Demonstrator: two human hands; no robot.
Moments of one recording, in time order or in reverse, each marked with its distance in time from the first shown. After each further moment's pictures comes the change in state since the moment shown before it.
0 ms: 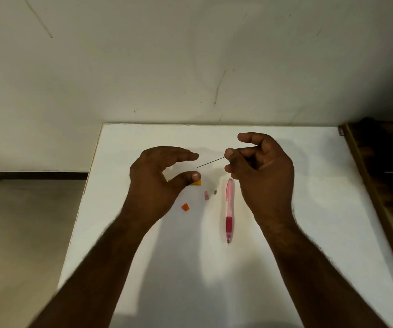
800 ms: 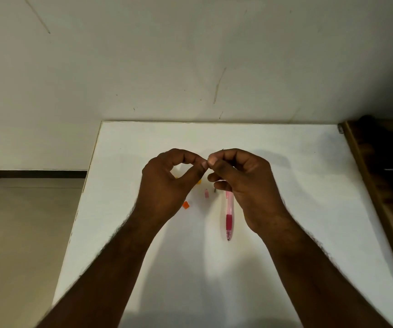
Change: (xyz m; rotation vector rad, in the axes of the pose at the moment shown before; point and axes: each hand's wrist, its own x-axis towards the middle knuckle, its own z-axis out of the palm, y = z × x) left_hand -0.007 0.022 0.011 -0.247 -0.001 -0.109; right_hand -0.008 -0.001 0.007 0.189 -0.296 0.248
